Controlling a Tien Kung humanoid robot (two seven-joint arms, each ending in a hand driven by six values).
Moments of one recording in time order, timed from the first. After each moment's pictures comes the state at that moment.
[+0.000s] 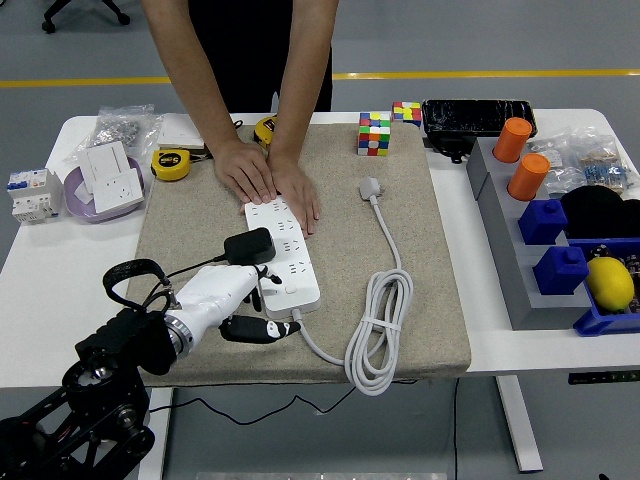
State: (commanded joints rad) left arm -0.10 0.20 -0.96 -1.78 2.22 -0.35 0.51; right arm 0.06 -0.11 1.57 0.18 -1.45 -0.06 -0.04
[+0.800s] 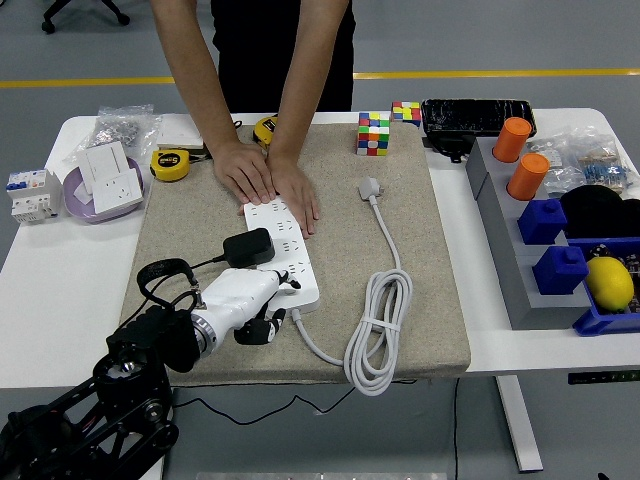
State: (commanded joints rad) left arm -0.16 0.16 -0.90 -1.68 2.24 -0.29 0.47; right arm 0.06 -0.11 1.55 0.18 -1.44 -0.06 -0.04
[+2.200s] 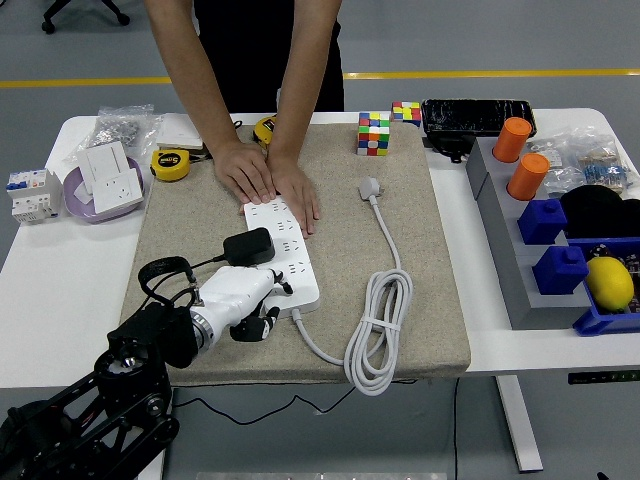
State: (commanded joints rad) left arm -0.16 0.16 -0.91 -1.65 2.27 -0.30 0.46; right arm 0.07 -0.11 1.56 0.18 -1.44 -0.06 -0.04
